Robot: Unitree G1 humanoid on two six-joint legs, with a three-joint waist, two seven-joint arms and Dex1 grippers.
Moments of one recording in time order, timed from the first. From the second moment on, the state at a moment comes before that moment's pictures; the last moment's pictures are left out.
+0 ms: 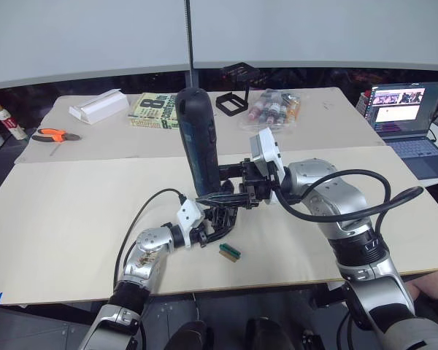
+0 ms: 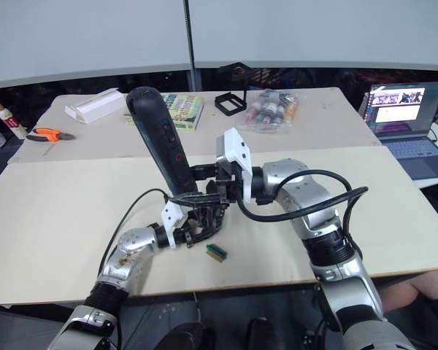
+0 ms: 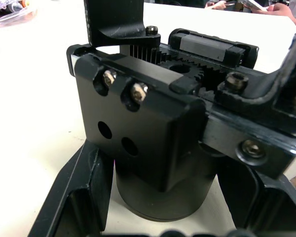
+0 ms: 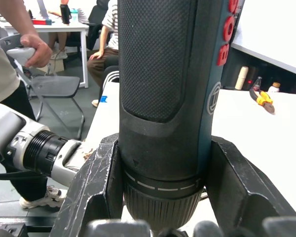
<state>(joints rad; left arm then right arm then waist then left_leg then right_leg) -0.37 0.25 -0.14 0.36 -0.19 -0.10 -0.93 -0.77 -0.40 0.23 -0.09 0.49 0.44 1.13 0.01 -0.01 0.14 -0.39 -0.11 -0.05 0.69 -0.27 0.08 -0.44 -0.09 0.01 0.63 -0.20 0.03</state>
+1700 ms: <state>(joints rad) 0.05 0.66 0.23 -0.13 -0.56 0.11 -1.09 -0.79 -1.06 -0.06 0.03 0.73 0.69 1.43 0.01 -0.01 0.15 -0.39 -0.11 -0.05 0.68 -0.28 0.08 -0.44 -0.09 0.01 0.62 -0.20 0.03</state>
